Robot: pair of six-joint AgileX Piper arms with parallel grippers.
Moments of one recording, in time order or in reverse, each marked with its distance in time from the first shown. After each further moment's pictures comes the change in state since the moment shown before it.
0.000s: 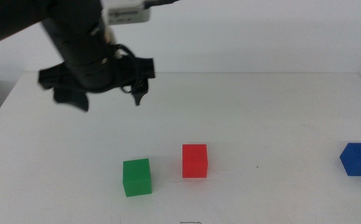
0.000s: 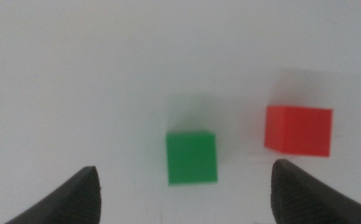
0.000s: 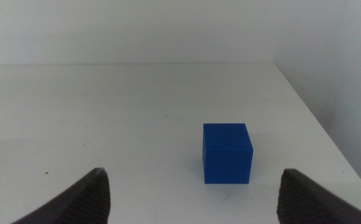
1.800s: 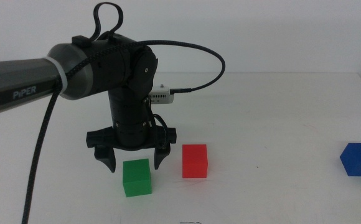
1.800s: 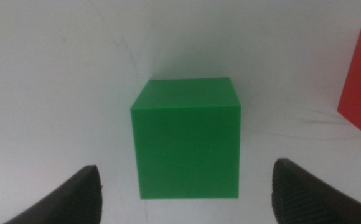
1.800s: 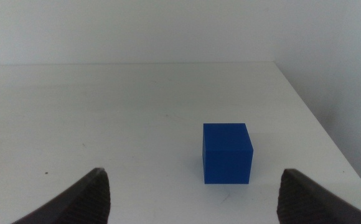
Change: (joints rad) left arm 0.004 0.296 0.105 -0.140 -0.057 0.025; right arm 0.000 0.000 0.000 0.000 0.000 0.000
